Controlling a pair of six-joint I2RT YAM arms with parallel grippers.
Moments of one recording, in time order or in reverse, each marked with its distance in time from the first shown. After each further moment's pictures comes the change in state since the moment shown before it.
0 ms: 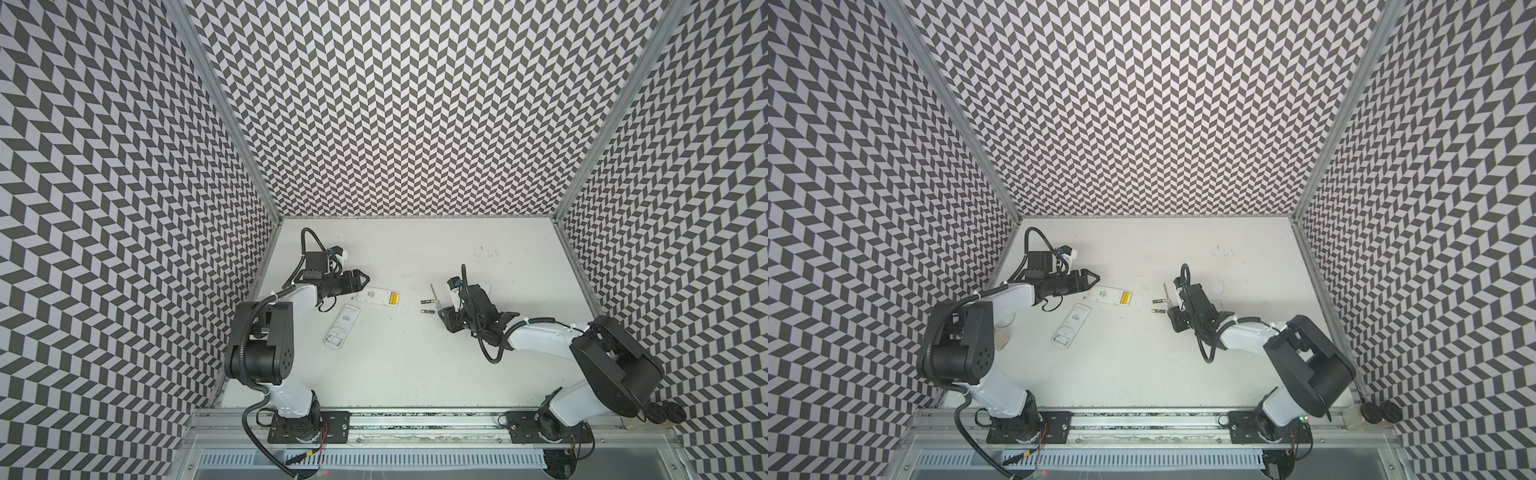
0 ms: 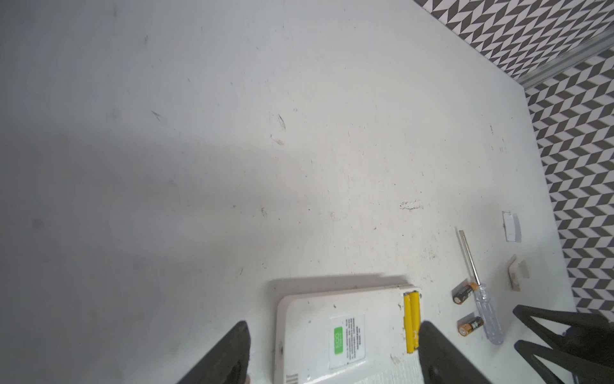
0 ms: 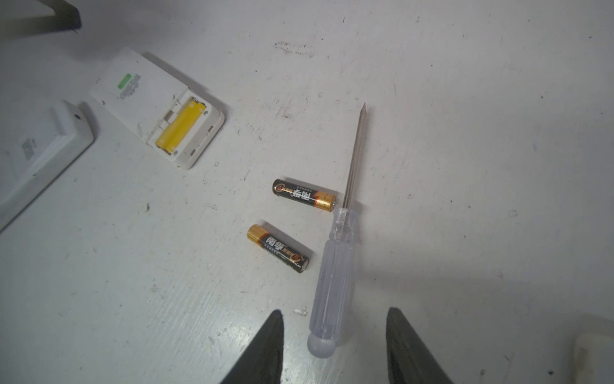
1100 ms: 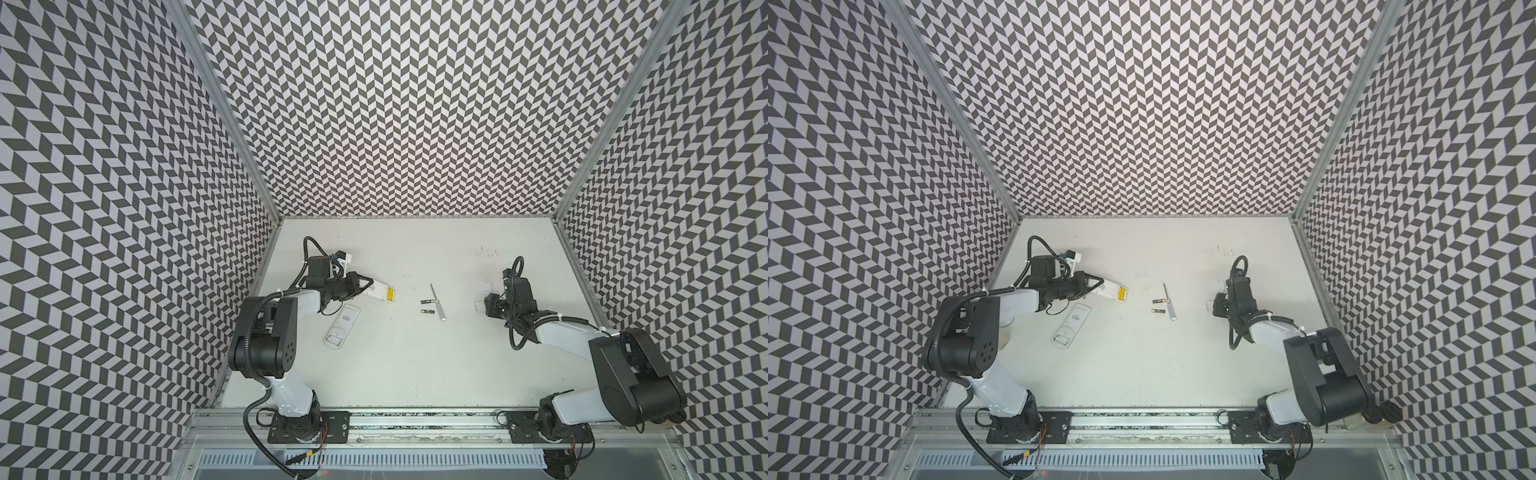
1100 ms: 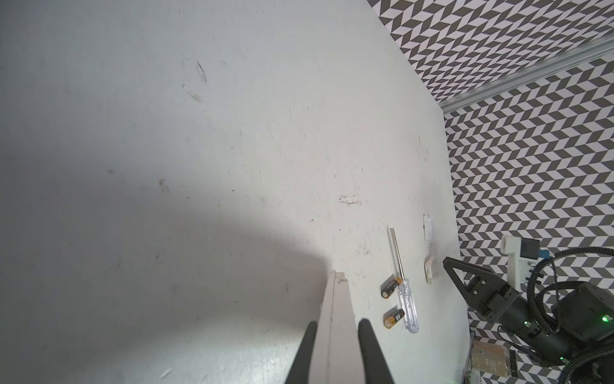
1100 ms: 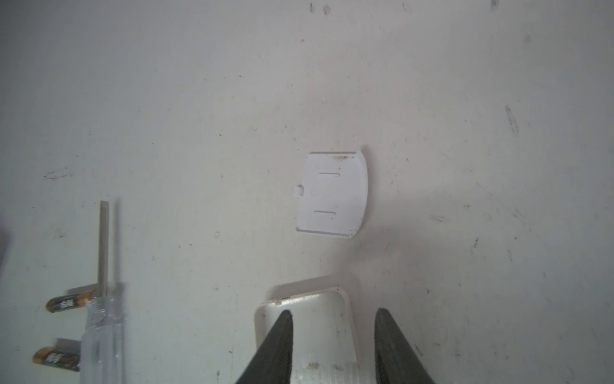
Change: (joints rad) left arm -0.014 0.079 -0.100 0.244 0.224 -0.287; right arm -0.382 -0.114 -0.093 -0.031 0.014 0.115
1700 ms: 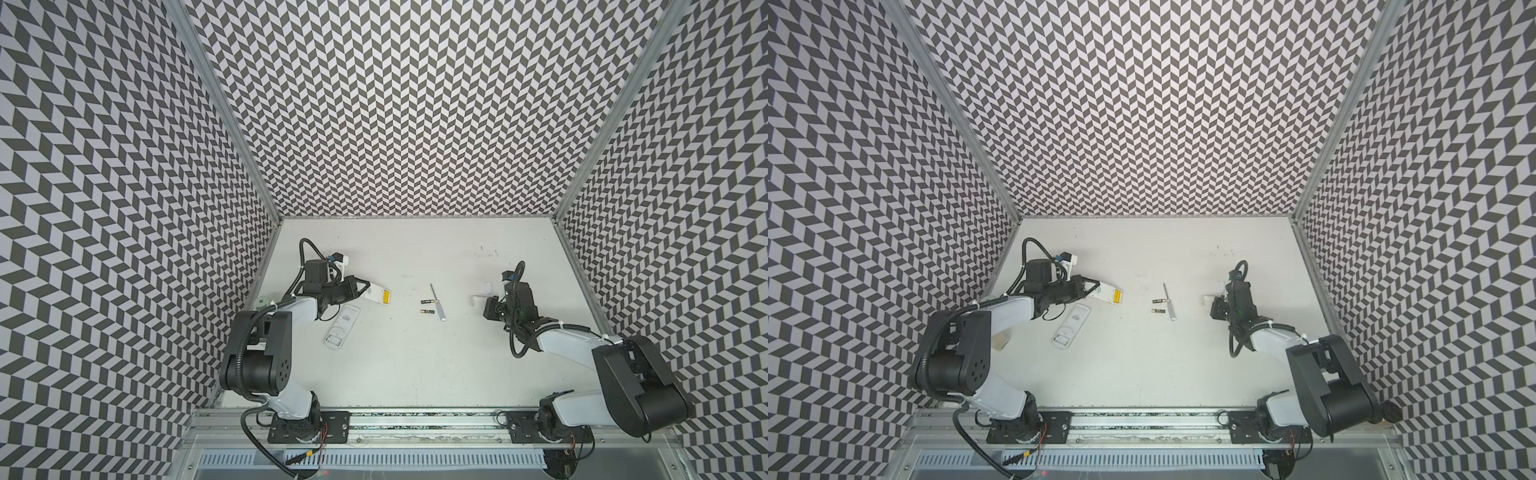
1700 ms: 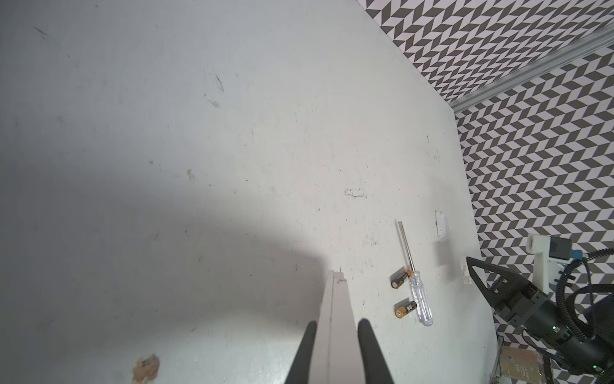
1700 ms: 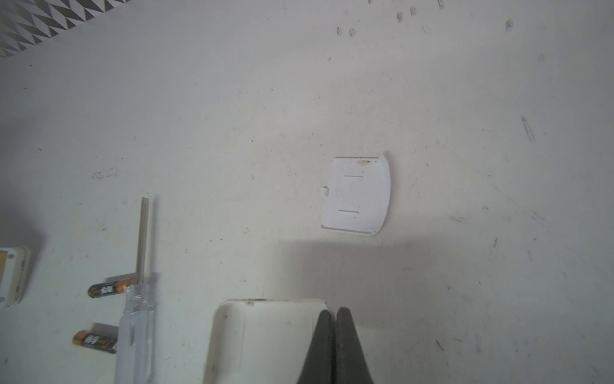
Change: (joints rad) left arm 0.001 -0.101 -0.062 -0.015 -0.055 0.042; right arm -0.014 -0.022 -0.071 0.099 0.009 0.006
